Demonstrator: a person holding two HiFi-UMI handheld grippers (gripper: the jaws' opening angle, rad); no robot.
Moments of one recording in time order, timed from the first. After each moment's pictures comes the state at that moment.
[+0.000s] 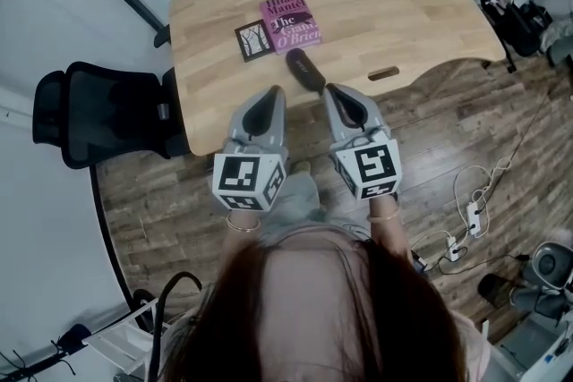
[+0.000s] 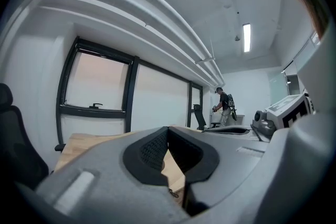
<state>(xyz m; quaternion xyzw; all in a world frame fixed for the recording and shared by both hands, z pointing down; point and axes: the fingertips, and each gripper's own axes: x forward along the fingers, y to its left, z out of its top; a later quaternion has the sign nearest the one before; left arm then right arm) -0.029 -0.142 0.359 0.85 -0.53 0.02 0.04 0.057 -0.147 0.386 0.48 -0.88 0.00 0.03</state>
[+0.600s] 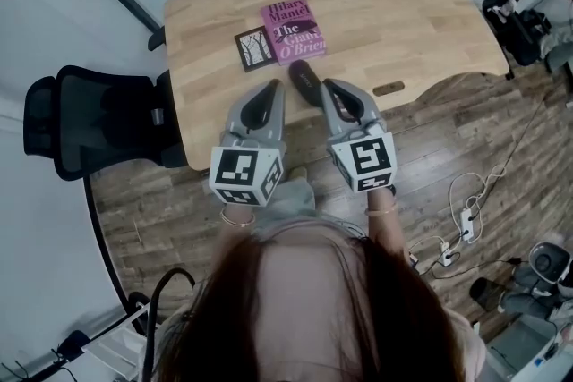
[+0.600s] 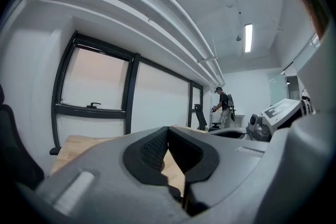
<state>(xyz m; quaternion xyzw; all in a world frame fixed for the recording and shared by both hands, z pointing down) -0.050 -0.216 0.365 0.85 -0.52 0.02 0.04 0.031 -0.224 0.403 0.47 -0.88 -0.01 0.07</state>
